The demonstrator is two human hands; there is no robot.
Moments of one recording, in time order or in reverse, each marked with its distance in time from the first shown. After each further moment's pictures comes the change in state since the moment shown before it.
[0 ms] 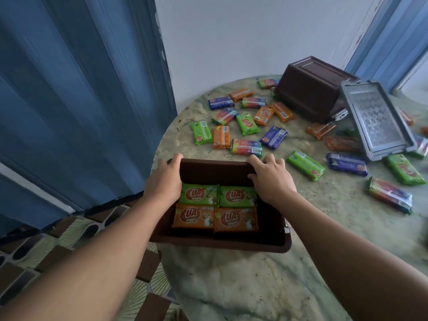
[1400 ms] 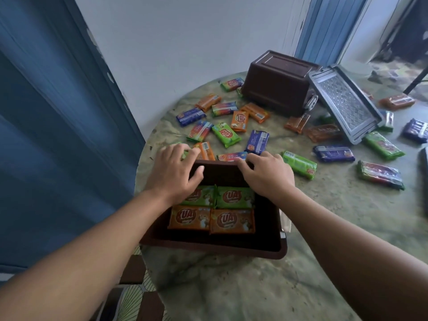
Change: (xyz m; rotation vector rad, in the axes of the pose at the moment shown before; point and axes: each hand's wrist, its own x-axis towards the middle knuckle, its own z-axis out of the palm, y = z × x) left_hand 0.136 0.025 -0.005 0.051 0.270 0.825; right_hand 0.062 -0.018 -0.017 0.135 0.096 0.381
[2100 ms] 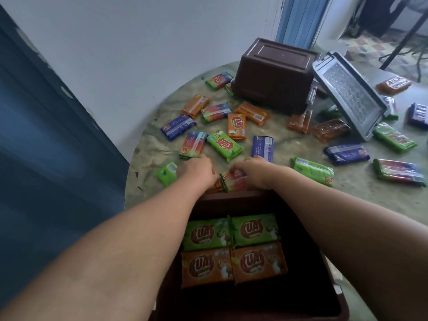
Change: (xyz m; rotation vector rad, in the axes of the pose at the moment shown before) left_hand 0.134 -0.013 0.105 -0.032 -0.751 -0.341; right_hand 0.136 -0.014 0.043 -0.059 -0.489 -0.077
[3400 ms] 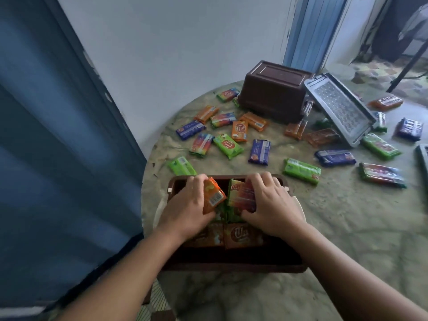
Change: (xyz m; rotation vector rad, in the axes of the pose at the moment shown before) left_hand -0.194 -0.032 0.025 -0.280 0.371 0.315; right_hand -0.170 -0.016 0.061 0.005 0.530 -0.100
